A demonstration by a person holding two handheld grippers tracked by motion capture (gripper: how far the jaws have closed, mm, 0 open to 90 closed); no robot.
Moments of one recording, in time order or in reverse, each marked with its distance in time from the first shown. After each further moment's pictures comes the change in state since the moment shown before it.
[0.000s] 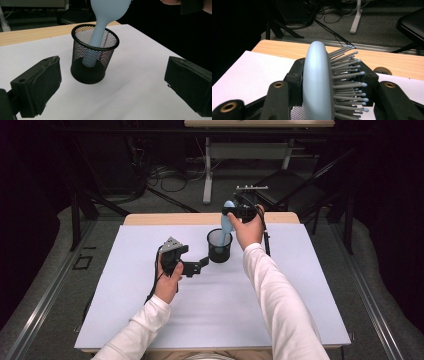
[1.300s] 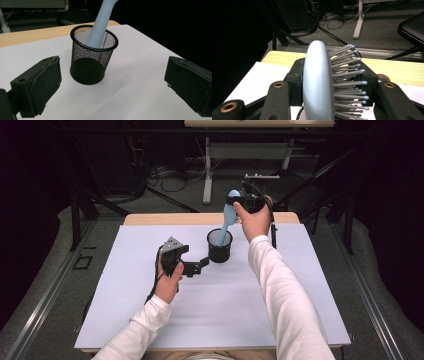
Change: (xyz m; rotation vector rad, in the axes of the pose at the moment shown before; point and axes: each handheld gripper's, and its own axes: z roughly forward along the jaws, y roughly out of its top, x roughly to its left) left arm -0.001 0.001 0.000 -0.003 -0.003 0.007; right arm -0.005 0.027 -0.028 -0.038 0.034 0.052
